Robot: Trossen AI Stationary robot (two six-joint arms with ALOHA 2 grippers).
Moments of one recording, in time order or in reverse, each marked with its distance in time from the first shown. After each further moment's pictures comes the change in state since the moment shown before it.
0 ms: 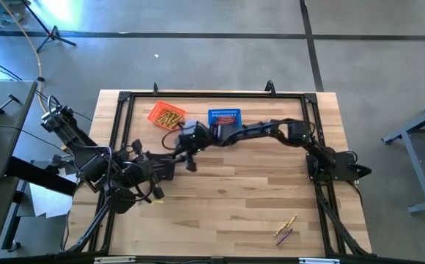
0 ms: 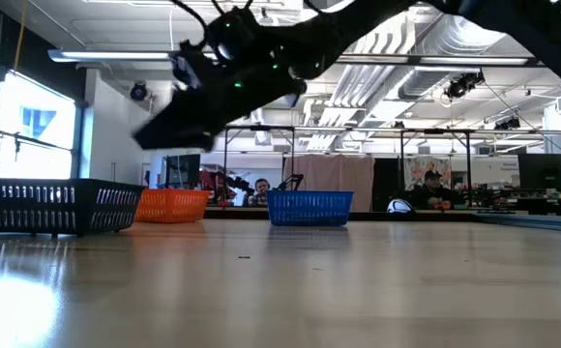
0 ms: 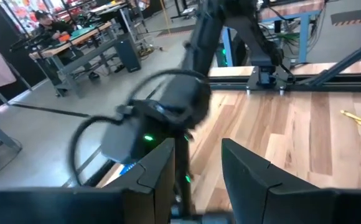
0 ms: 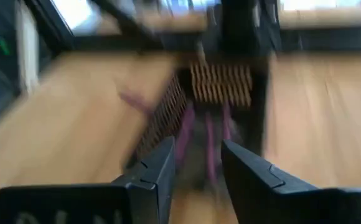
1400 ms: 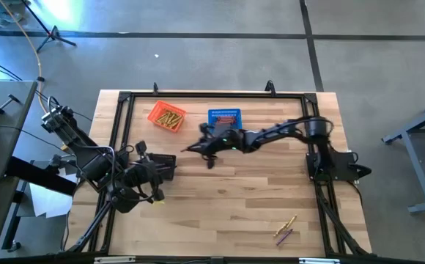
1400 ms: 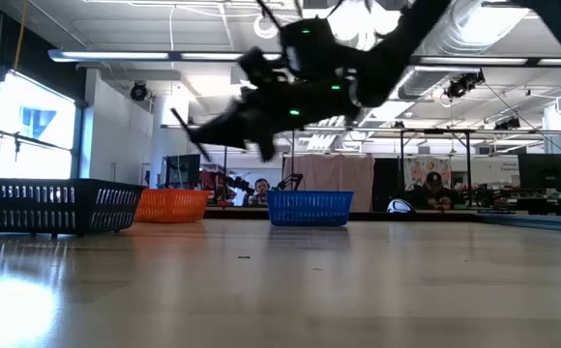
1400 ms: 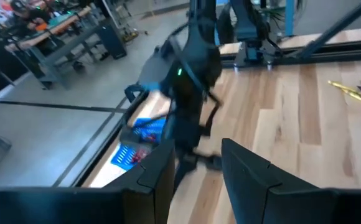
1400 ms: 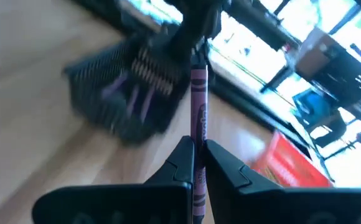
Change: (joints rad) left arm 0.016 0.008 0.000 -0.058 0.109 0.001; right arm -0.007 -0.273 -0.631 0.576 0.256 -0.586
